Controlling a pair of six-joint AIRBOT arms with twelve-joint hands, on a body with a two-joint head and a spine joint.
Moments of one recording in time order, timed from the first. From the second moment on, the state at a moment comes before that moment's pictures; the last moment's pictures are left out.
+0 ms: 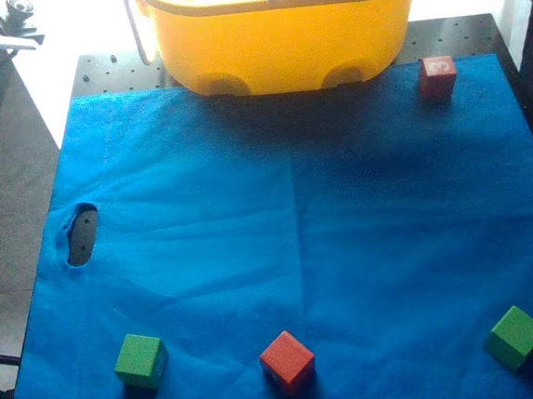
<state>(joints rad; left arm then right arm) 0.53 -1.17 1.62 0.22 -1.16 0.17 -0.22 -1.10 1.29 -0.16 0.50 -1.32</state>
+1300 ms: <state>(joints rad) 0.64 -1.11 1.58 0.11 -1.19 0.19 -0.09 -0.94 1.20 -0.12 0.55 -1.33</state>
